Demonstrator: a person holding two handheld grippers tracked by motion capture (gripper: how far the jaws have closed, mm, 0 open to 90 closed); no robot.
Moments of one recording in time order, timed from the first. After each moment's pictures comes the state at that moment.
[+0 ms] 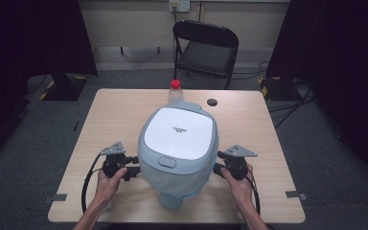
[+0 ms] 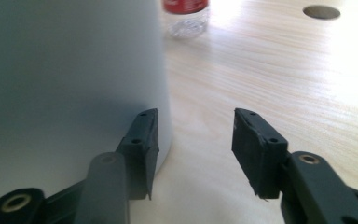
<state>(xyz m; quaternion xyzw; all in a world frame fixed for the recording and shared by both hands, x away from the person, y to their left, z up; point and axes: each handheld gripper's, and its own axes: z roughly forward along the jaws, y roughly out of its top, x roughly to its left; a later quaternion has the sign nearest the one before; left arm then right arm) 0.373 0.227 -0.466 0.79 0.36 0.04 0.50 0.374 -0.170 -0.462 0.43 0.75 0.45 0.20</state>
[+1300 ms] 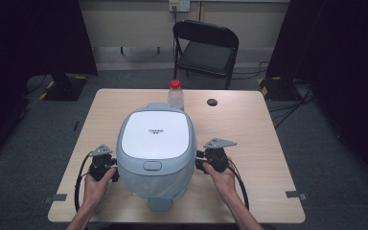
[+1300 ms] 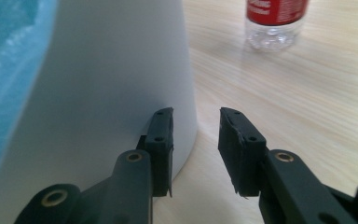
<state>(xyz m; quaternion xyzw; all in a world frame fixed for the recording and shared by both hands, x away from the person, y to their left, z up) 0.372 0.268 -0.474 0.76 0.45 0.10 0.45 0.392 -0.116 -0.452 0.37 0.79 0.47 0.11</state>
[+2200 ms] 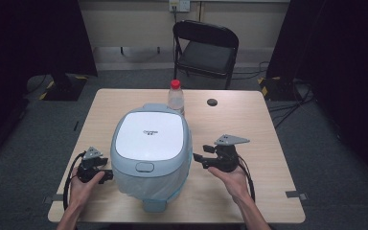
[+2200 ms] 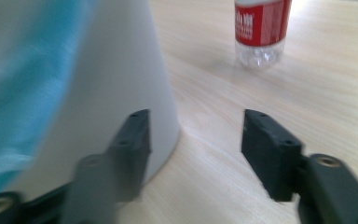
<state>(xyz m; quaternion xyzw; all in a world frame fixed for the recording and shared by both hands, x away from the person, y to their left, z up) 0.375 0.306 -0.497 0.79 0.46 0.16 0.37 0.387 -0.143 -0.425 0.37 0.78 0.49 0.11</state>
